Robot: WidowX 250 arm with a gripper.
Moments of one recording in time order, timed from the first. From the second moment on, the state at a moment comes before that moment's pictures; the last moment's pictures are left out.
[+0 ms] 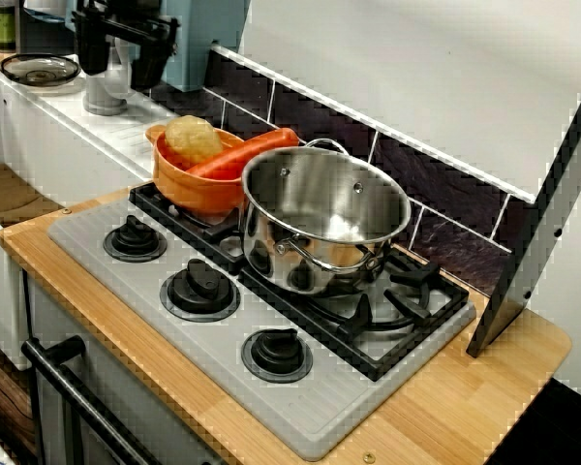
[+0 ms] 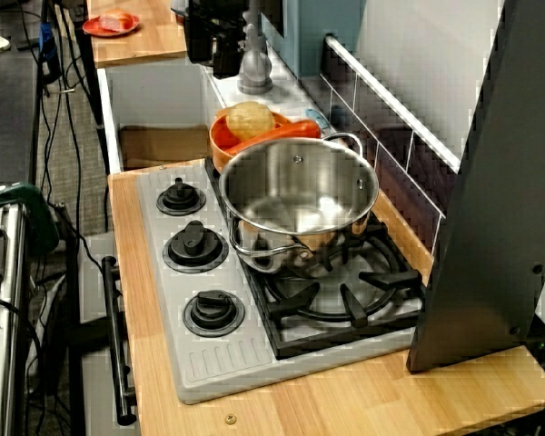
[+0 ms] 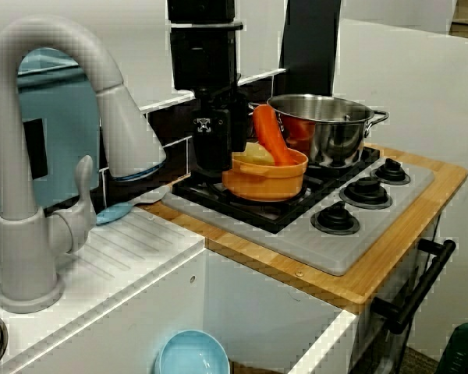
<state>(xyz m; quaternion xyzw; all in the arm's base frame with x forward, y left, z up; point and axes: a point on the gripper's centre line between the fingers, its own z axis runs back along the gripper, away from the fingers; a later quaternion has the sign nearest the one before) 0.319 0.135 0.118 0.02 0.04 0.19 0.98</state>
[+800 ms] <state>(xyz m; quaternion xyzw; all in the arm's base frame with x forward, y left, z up) 0.327 0.112 0.113 0.01 0.04 0.17 0.98</state>
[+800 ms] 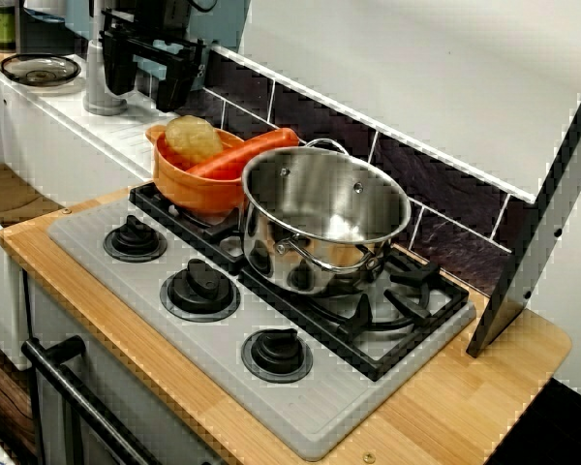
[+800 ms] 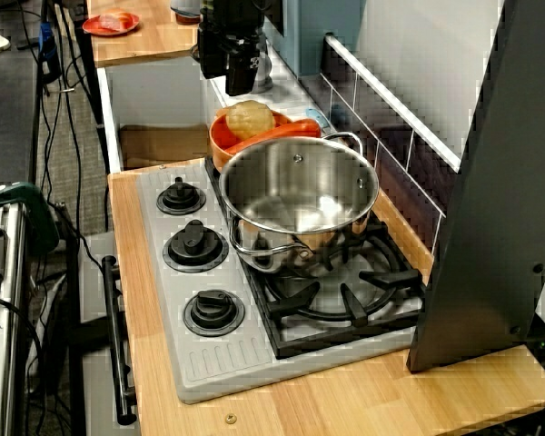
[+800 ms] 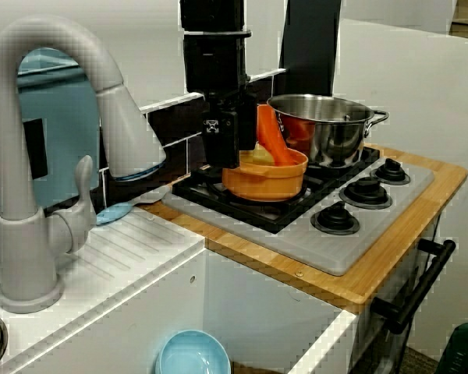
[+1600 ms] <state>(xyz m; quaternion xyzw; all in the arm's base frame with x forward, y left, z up) 0.330 0.066 0.142 -0.05 0.00 0.10 0.99</state>
